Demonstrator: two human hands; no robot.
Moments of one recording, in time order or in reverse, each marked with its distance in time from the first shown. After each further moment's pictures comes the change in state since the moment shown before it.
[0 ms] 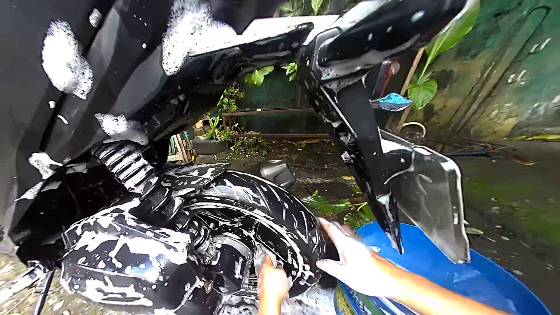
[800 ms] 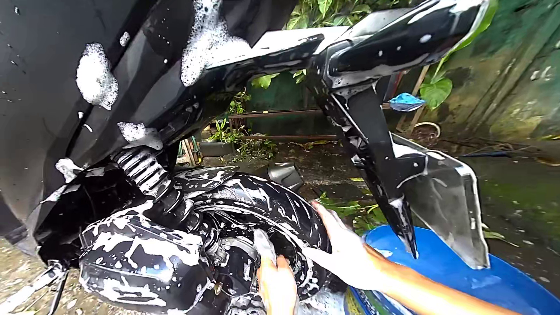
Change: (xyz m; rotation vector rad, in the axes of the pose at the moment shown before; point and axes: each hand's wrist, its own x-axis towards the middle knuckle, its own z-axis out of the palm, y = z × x) left_hand -0.039 0.028 -0.030 -0.236 0.330 0.036; right_hand 0.021 -0.031 0.008 0.109 0.162 -0.122
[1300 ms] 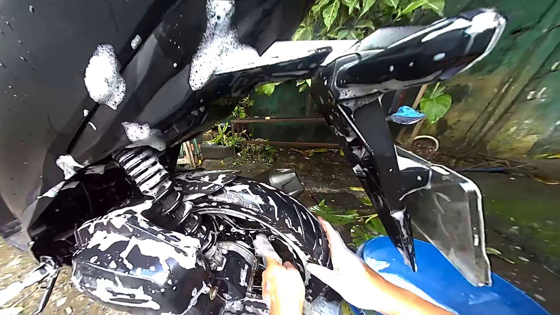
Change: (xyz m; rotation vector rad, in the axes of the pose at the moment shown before) left_hand -0.007 0.038 0.010 0.297 -0.115 -0.170; right_hand -0.012 0.026 0.013 0.095 -0.055 0.036
